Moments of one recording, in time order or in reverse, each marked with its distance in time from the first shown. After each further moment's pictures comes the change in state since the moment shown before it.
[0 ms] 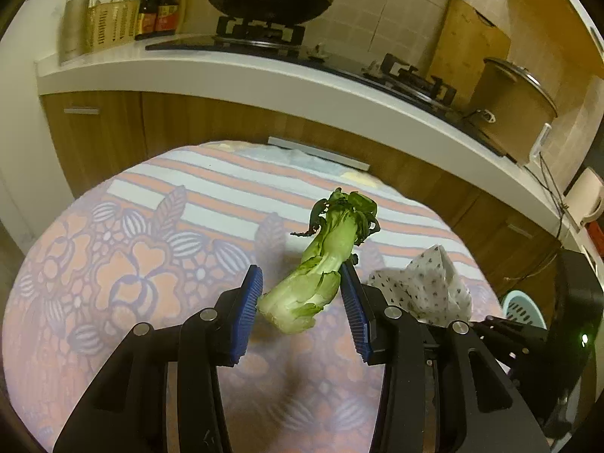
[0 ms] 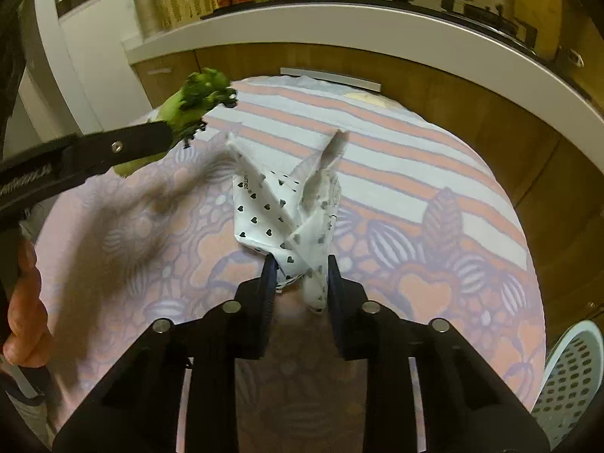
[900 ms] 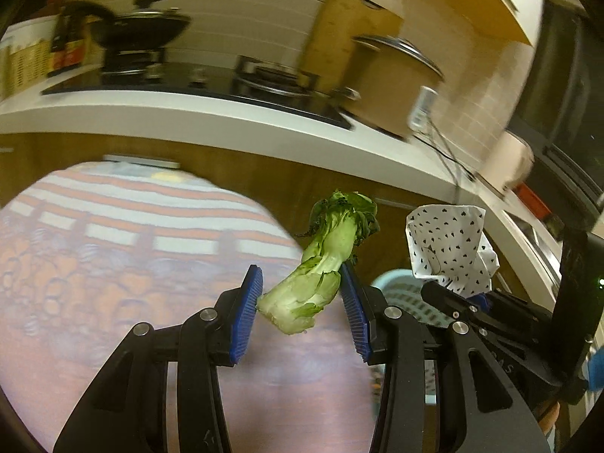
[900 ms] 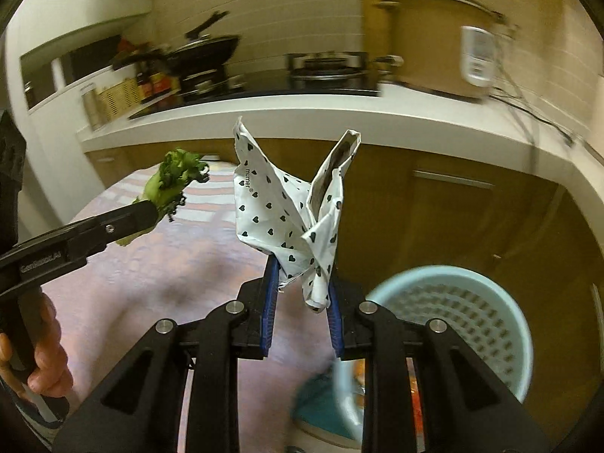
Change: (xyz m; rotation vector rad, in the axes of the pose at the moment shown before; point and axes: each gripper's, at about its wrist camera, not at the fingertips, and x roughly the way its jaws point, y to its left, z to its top) left arm -0.037 -0.197 -0.048 0.135 -0.031 -0.258; right arm -0.189 -0.150 -0.092 0.199 -0.243 -0.211
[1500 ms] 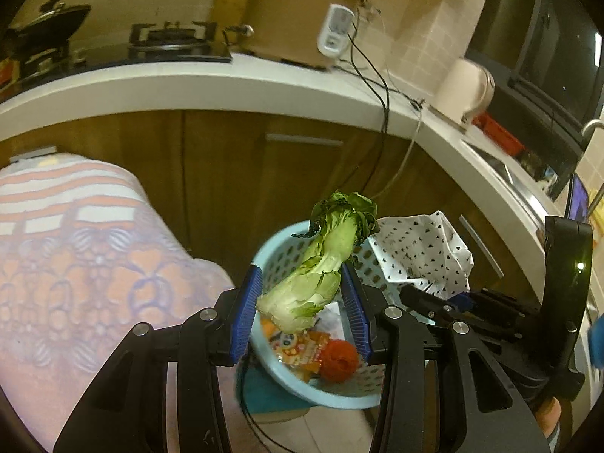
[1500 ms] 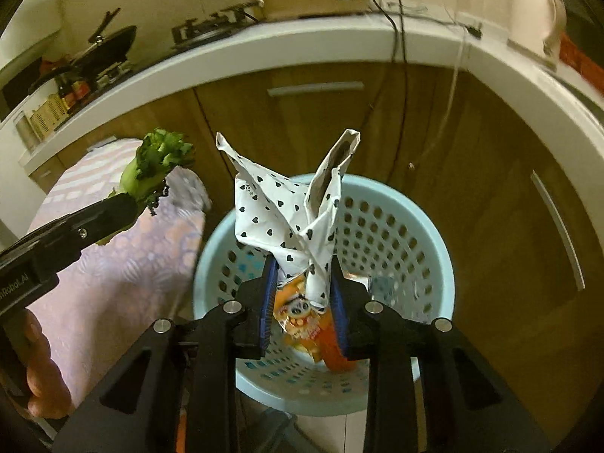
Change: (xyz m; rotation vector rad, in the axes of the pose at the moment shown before) left arm 0.080 -0.130 -0.040 0.133 0.155 -0.102; right arm -0.011 -0.136 -0.065 0.216 0.174 -0.146
